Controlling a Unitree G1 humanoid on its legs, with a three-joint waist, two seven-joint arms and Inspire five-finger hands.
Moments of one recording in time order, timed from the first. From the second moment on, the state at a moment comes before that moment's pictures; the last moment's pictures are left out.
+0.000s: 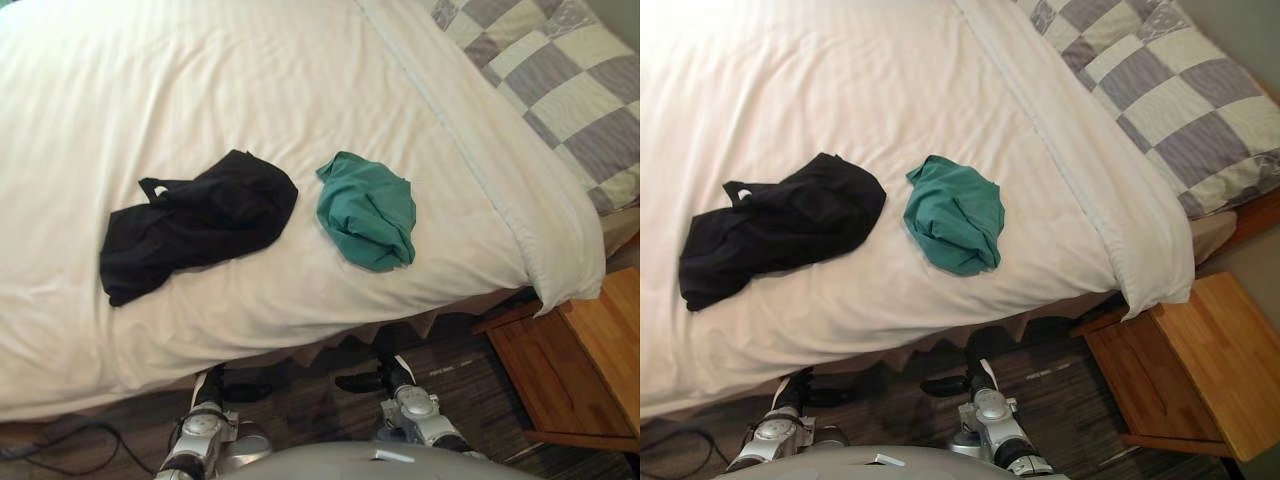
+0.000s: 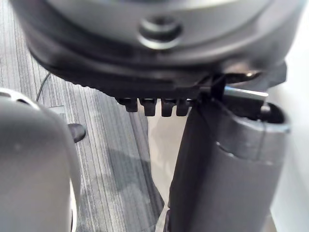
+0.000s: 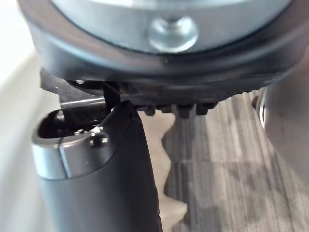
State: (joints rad) left arm 0.02 0.15 -0.01 1.07 -0.04 -0.09 0.14; right arm -0.08 0.04 0.07 1.05 -0.15 -0.03 -0.08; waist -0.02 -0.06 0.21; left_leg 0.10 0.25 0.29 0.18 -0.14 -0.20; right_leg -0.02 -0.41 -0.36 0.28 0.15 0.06
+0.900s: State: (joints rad) left arm 0.12 0.17 1.31 1.04 -0.78 -0.04 0.23; right arm 0.23 -0.06 -0.85 1.09 0.43 0.01 -0.15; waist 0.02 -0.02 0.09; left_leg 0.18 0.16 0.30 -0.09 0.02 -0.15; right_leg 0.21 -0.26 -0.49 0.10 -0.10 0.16
